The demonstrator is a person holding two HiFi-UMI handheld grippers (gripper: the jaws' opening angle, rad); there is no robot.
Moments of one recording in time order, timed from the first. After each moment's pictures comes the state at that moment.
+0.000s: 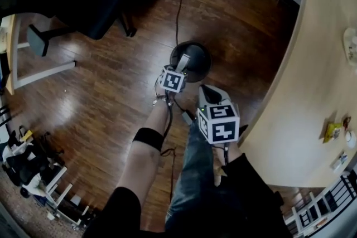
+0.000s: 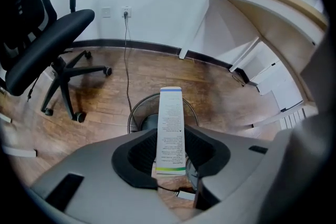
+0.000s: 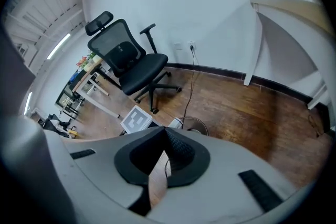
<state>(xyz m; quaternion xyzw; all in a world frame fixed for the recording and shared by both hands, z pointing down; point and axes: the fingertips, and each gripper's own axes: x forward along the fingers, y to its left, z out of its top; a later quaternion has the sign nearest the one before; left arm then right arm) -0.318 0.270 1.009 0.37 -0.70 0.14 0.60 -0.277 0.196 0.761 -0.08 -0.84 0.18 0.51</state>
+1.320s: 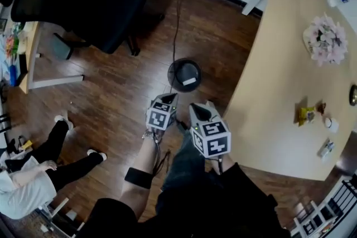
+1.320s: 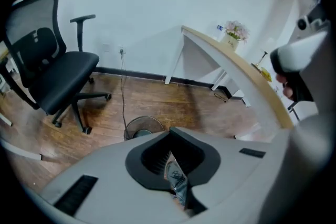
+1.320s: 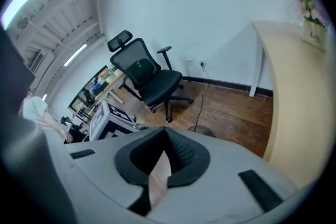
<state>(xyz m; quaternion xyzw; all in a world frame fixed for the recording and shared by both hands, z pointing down) -0.262 0.266 0.763 0.42 -0.75 0.10 0.50 -0.223 0.214 0.619 -0.11 -0.86 0.19 0.45</state>
